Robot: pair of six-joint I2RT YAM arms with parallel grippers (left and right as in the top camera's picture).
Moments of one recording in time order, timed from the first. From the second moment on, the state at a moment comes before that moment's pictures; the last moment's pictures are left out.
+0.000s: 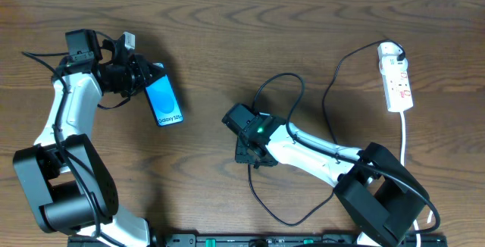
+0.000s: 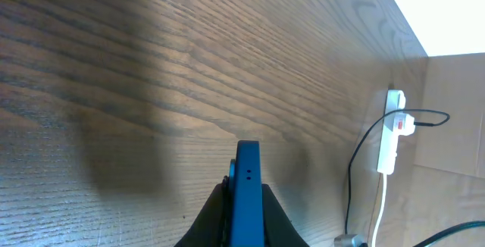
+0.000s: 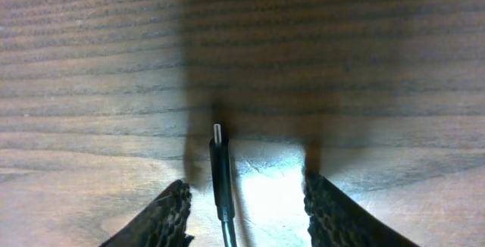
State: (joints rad) left arm 0.26 1.78 1.24 -0.63 0.78 -0.22; right arm 0.86 1.85 1.10 -0.65 -0.04 0.99
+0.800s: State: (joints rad) left arm 0.26 1.78 1.24 -0.63 0.78 -0.22; right arm 0.86 1.86 1.10 -0.66 -0.06 0.99
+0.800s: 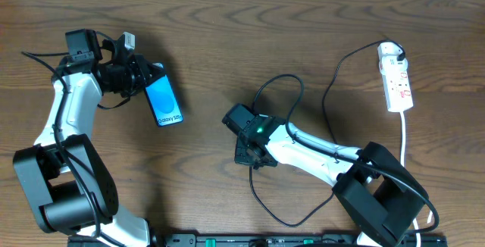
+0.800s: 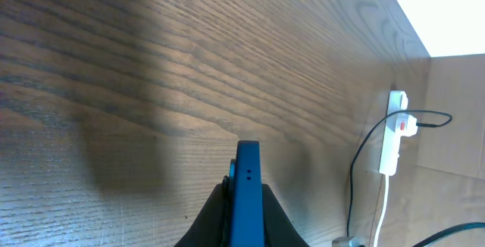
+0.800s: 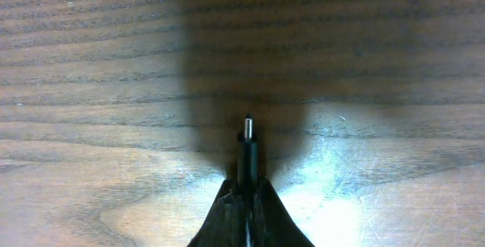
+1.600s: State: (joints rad) left arm 0.26 1.78 1.24 -0.46 1.04 -0.25; right arm 0.70 1.86 1.11 -0.20 -0.72 0.69
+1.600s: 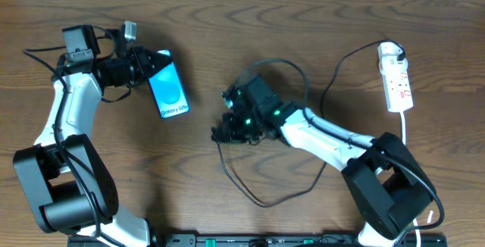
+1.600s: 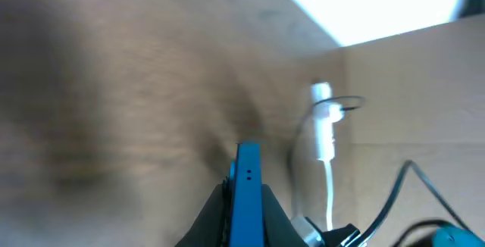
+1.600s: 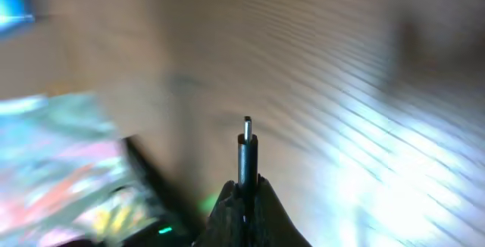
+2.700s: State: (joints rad) left arm 0.26 1.78 1.24 0.58 1.25 -1.16; right arm 0.65 1.86 1.11 0.59 -0.99 0.82
